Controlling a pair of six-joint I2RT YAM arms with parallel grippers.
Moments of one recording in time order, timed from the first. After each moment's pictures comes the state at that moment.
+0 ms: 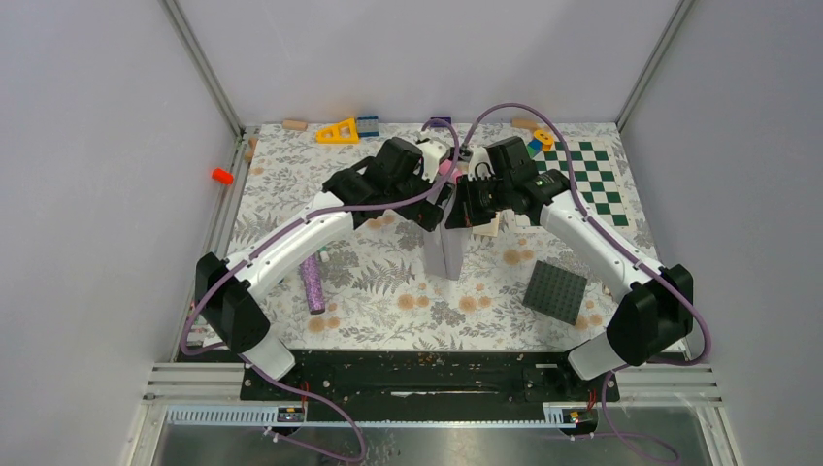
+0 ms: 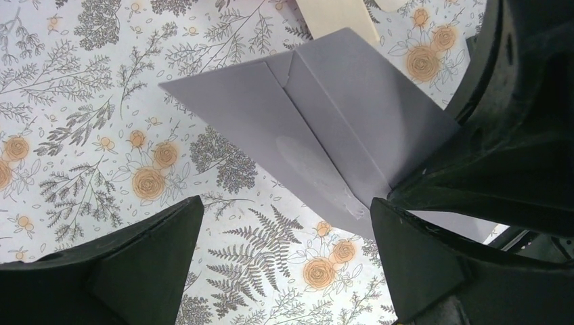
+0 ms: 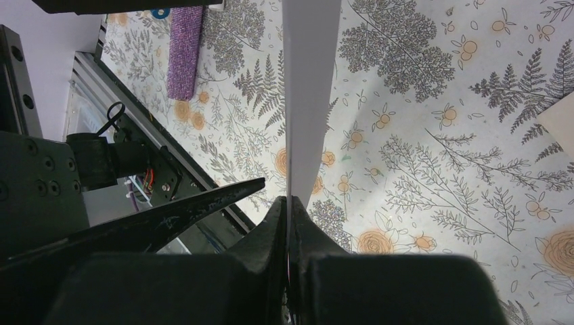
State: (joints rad) left arm -0.76 1.61 1.56 -0.68 0.00 -0.08; right arm 0.50 1.51 1.35 -0.68 -0.49 0.29
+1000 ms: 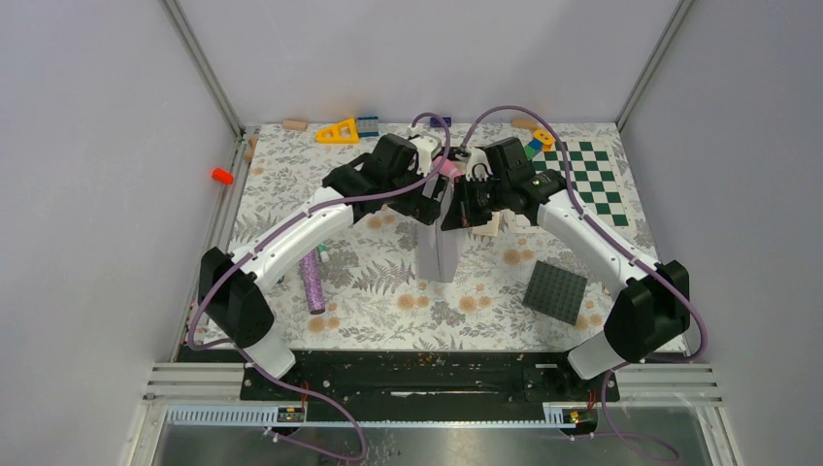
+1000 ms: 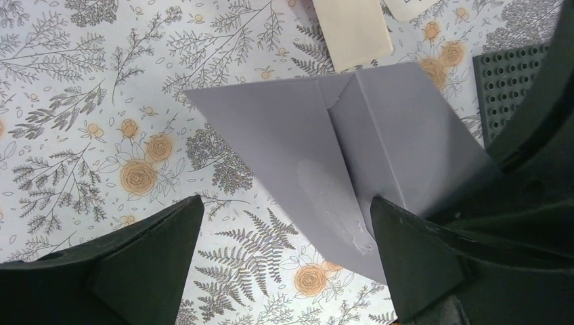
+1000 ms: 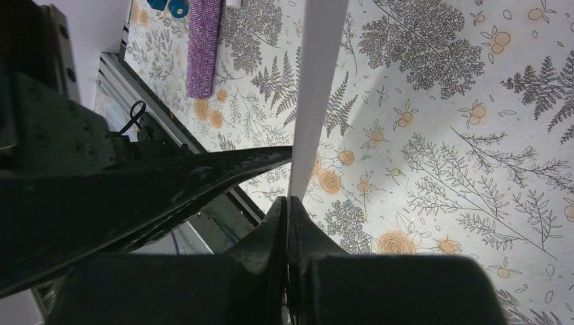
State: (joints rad) left arm -0.70 1.63 1.54 -0.66 0.03 -0.15; right arm 0.50 1.53 1.34 -0.66 -0.54 0.35
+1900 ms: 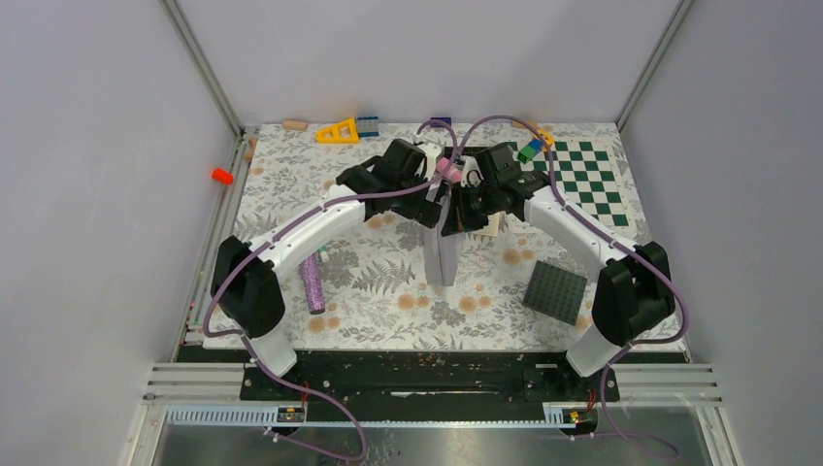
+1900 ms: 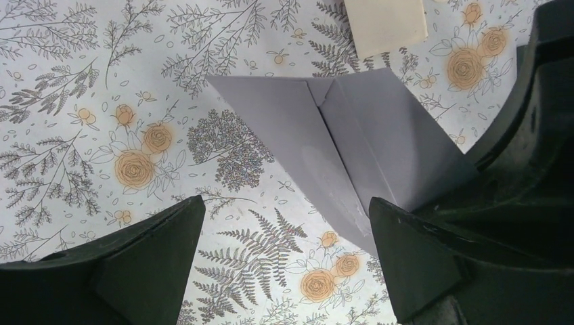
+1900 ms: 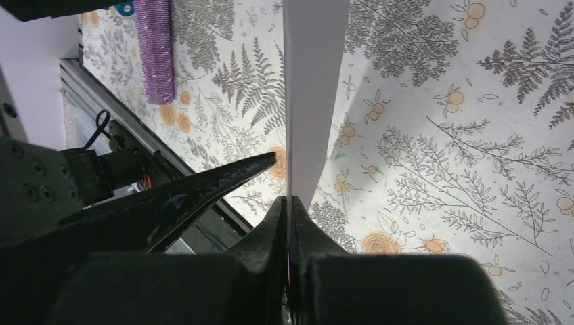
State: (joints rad) left arm -0.70 1.71 1.54 -0.66 0.00 -0.16; right arm 0.50 1.62 1.33 -0.65 -0.50 0.36
